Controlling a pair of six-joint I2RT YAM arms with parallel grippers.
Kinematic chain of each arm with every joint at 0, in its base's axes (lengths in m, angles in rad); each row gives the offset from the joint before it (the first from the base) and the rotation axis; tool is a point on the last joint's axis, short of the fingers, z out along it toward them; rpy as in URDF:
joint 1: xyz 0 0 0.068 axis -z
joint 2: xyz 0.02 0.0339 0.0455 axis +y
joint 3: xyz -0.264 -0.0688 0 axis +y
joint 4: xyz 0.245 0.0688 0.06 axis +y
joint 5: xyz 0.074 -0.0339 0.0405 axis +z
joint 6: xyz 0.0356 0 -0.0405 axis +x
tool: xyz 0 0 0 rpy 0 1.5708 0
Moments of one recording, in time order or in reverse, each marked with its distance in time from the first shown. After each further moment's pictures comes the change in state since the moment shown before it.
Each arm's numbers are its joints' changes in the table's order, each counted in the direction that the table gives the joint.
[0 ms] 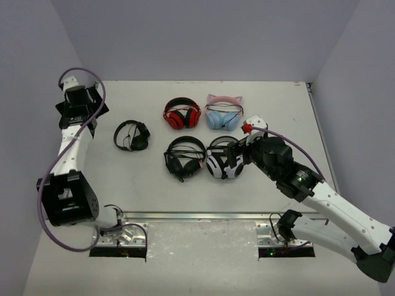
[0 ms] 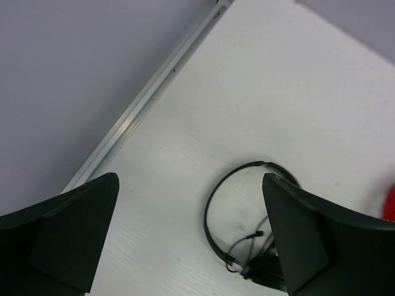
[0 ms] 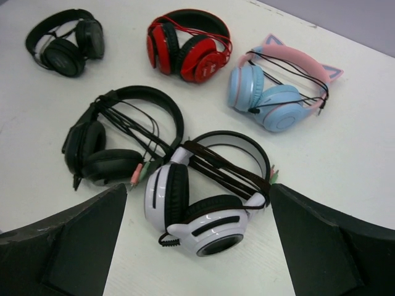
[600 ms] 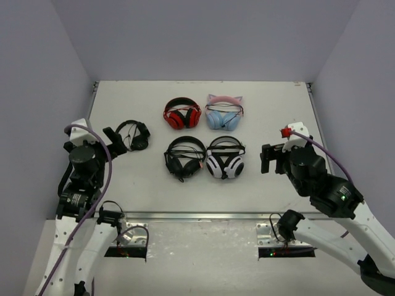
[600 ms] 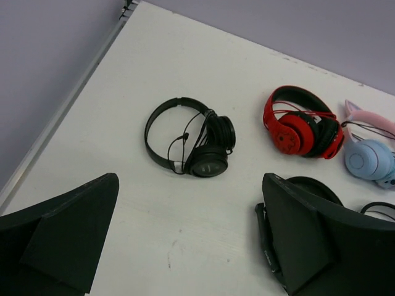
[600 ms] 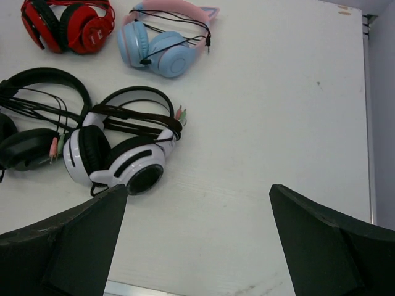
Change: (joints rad) left arm 0.356 -0.953 0.345 0.298 0.048 -0.117; right arm 0.000 -0.179 -0.188 0.547 -0.349 0.139
